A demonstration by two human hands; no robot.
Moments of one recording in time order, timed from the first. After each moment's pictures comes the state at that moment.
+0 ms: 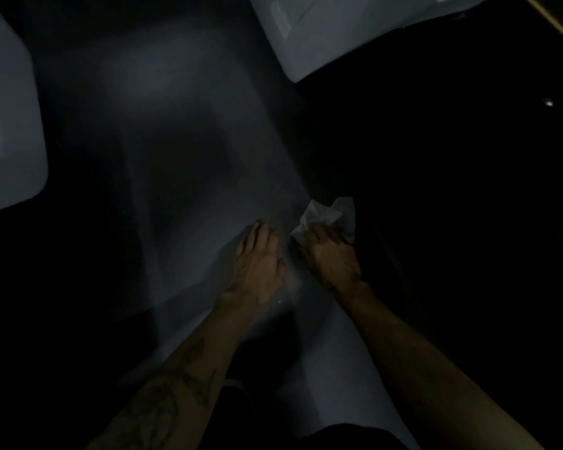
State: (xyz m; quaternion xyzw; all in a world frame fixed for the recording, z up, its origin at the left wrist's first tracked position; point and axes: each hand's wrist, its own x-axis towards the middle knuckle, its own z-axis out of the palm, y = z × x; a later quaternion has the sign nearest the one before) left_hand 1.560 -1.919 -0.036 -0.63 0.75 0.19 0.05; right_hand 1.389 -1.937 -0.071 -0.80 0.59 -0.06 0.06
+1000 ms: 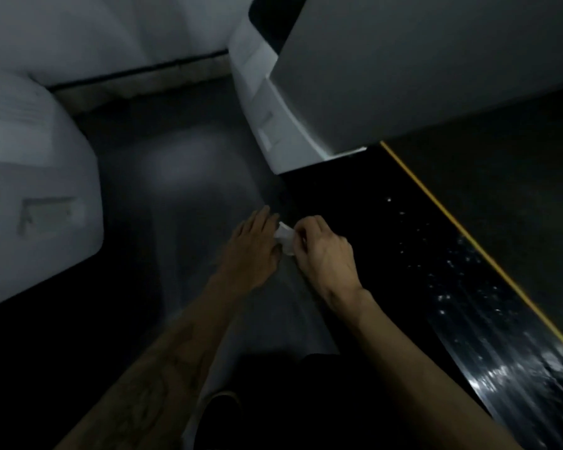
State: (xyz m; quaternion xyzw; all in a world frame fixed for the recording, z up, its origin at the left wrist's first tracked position) left_hand 1.537 -1.938 0.160 -0.58 0.79 0.13 -0.12; right_hand 1.371 -1.905 0.195 -0.74 0.61 -0.26 0.14
